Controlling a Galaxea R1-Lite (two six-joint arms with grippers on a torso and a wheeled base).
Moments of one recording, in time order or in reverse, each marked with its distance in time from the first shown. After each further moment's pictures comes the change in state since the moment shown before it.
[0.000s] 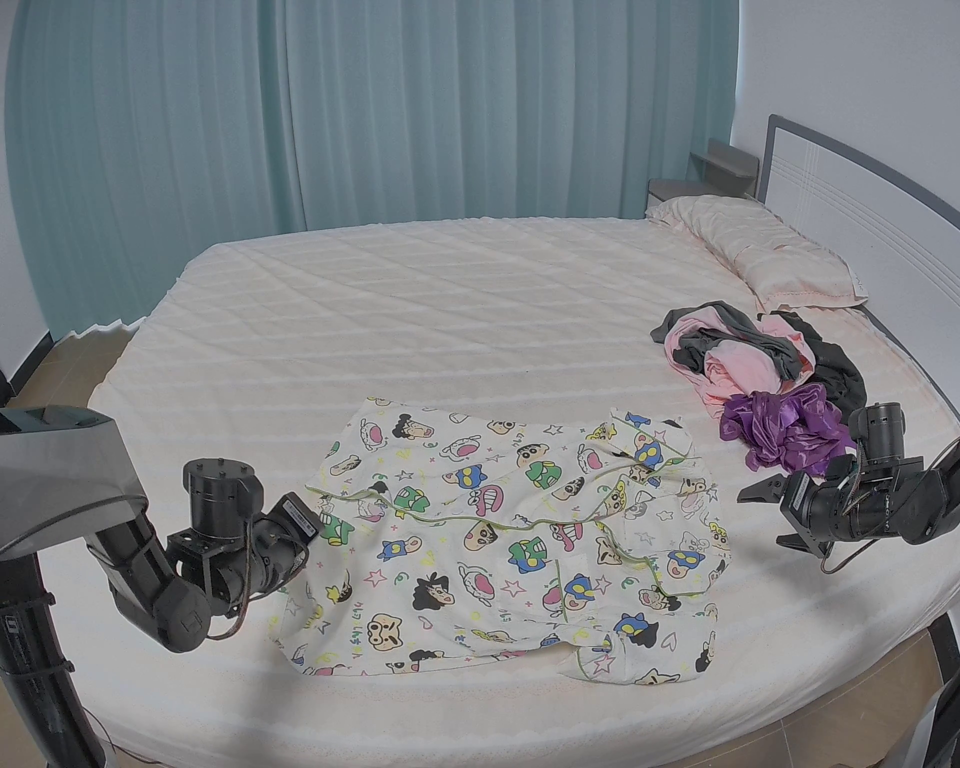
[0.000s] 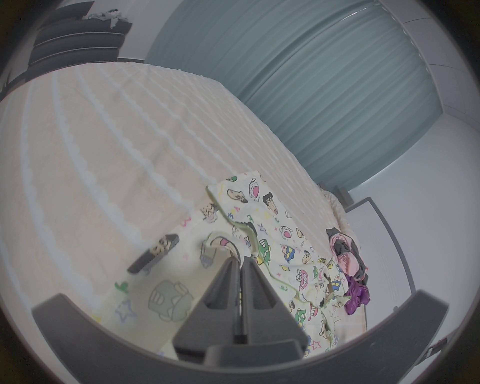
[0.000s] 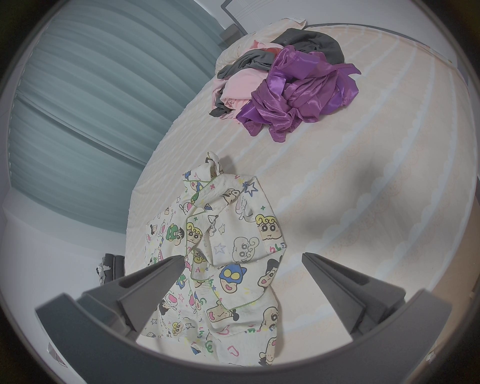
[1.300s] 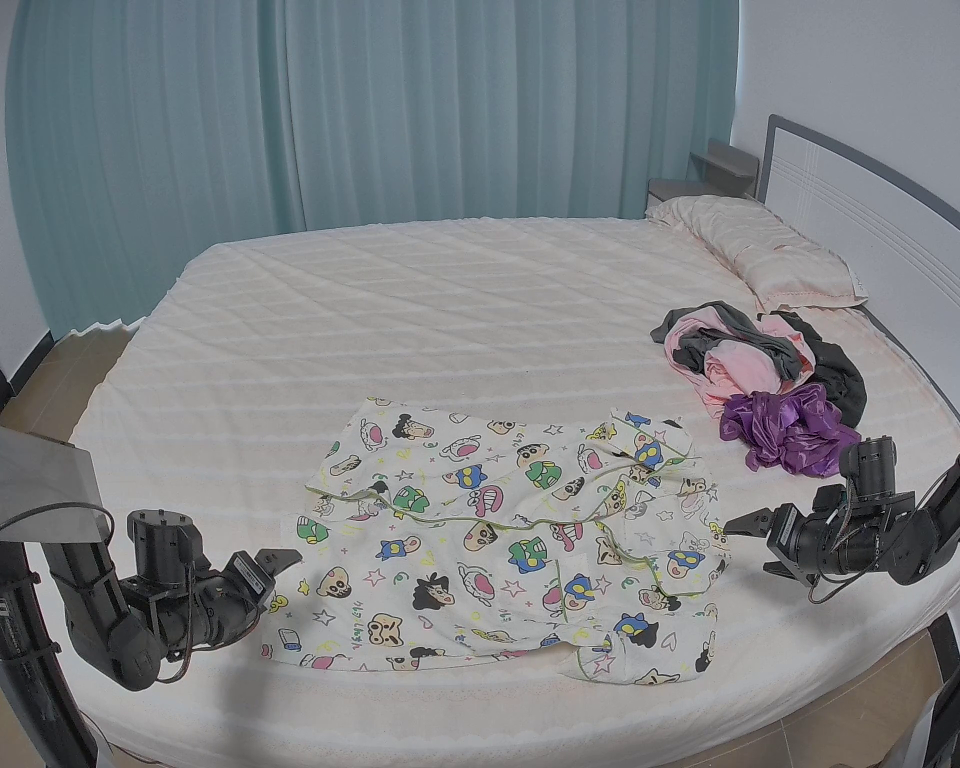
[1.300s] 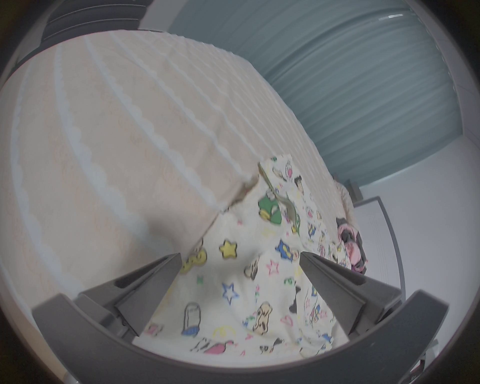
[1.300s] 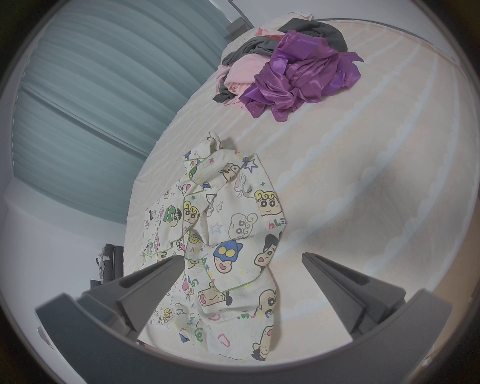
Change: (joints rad) left arm 0.172 -0.004 0.281 -0.139 -0.232 -0.024; right arm 0.054 0.024 0.155 -0.178 -0.007 -0.001
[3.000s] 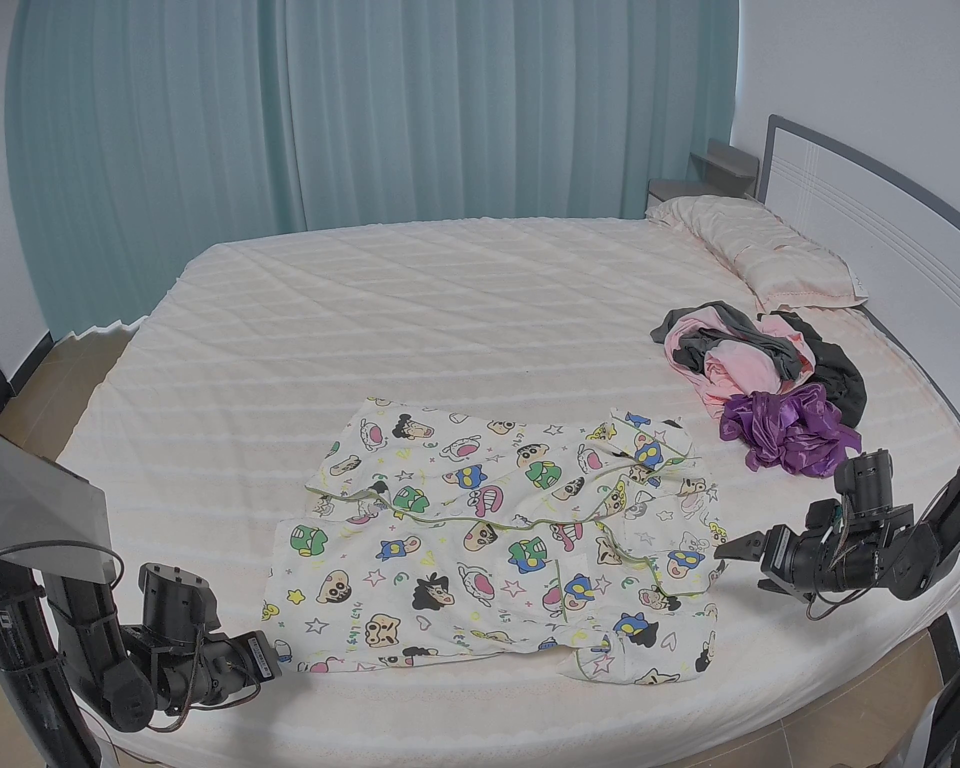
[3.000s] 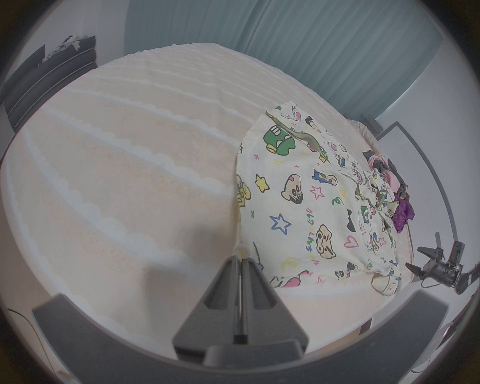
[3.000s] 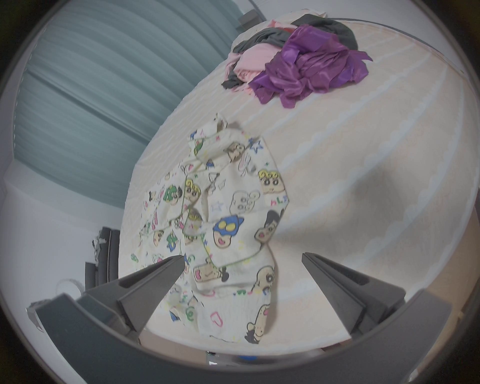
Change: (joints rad) left arm -0.114 -0.009 0.200 0.040 0.126 0.327; right arm 0.044 -0.024 0.055 0.005 -0.001 -0.056
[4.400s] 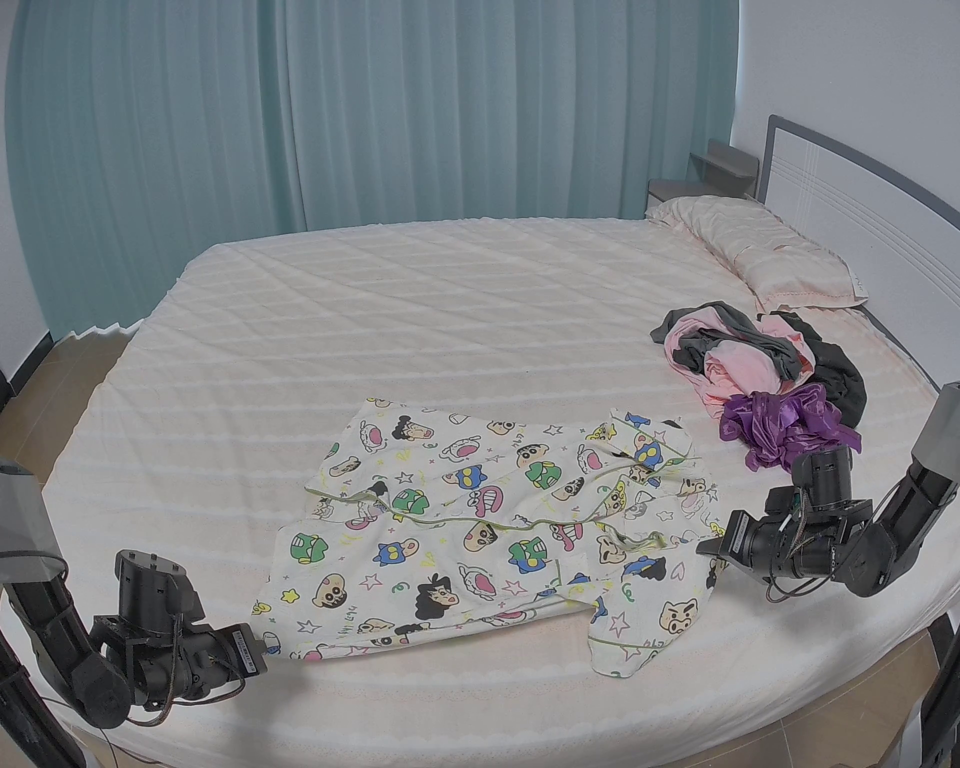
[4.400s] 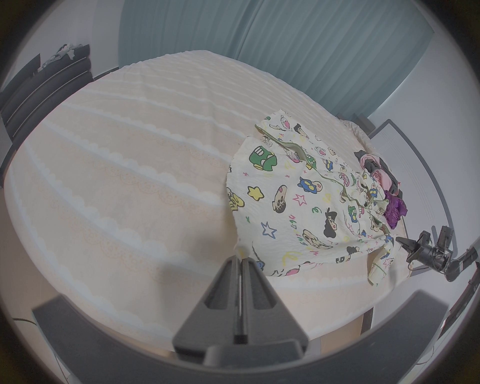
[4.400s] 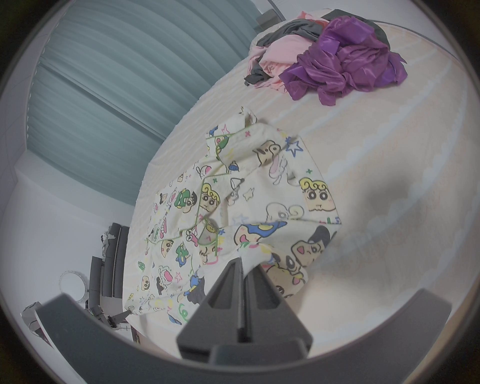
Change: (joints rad) left arm 0.016 -0.194 -0.019 0.187 -0.010 0.048; right arm 0.086 0.168 -0.101 -0.158 -0.004 0.030
